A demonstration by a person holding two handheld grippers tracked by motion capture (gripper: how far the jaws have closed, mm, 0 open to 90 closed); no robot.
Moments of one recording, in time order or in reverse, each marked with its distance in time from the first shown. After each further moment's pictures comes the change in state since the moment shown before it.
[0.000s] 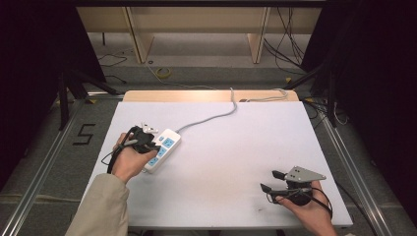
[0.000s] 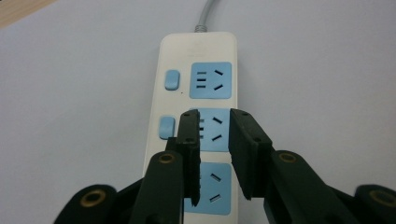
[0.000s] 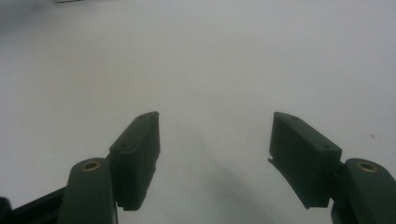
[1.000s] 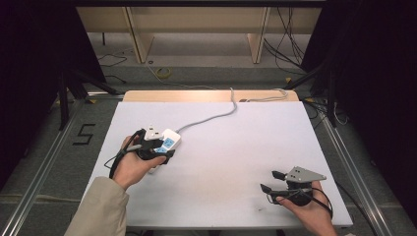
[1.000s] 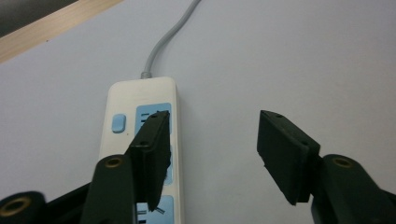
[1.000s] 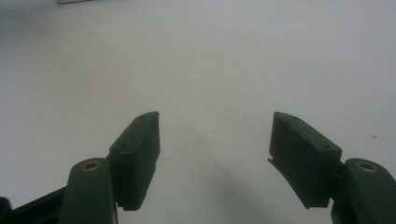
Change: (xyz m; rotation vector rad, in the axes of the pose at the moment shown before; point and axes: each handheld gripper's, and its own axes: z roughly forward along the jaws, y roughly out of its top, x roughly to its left) left arm -0.024 0.000 -0.013 -0.163 -0.130 0.070; right arm 0.000 0.000 -0.001 -0.001 0.008 0.001
